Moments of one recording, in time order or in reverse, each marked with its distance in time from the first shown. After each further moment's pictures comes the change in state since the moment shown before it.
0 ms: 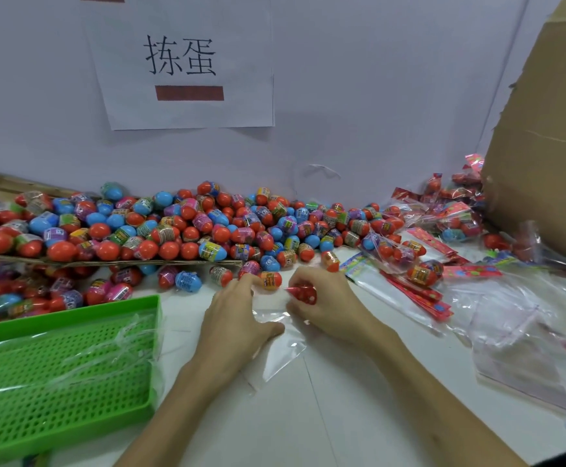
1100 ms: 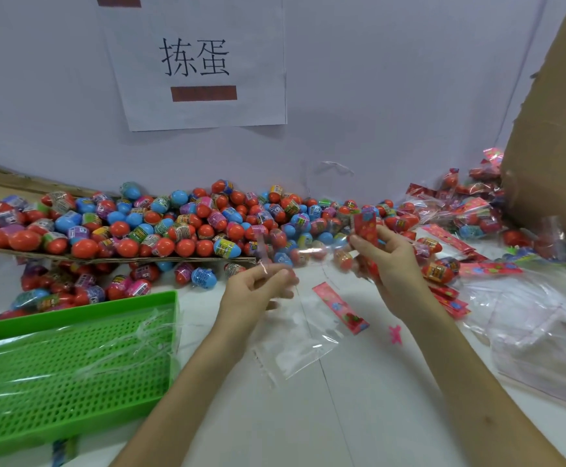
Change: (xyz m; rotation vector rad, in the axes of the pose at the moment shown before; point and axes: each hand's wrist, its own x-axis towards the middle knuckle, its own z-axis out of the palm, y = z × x) left_hand 0.009 0.009 -0.008 -0.905 -0.075 -0.157; right_hand 0.004 0.015 -0.050 1.055 0.366 0.255
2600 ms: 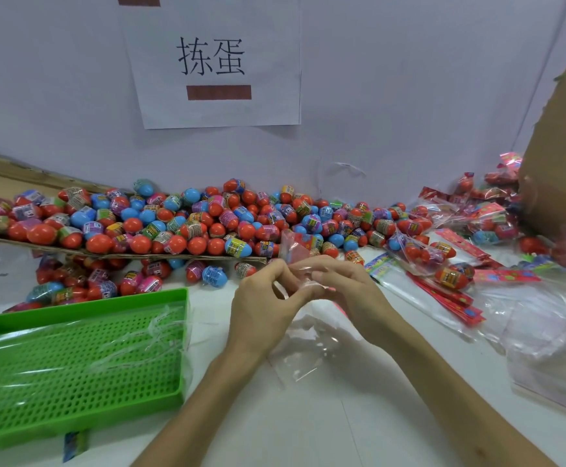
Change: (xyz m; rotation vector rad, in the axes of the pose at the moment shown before) left_hand -0.009 -0.006 0.006 0.477 0.177 0.441; right_hand -0.031 0.015 0.055 -0.151 -0.406 -0.017
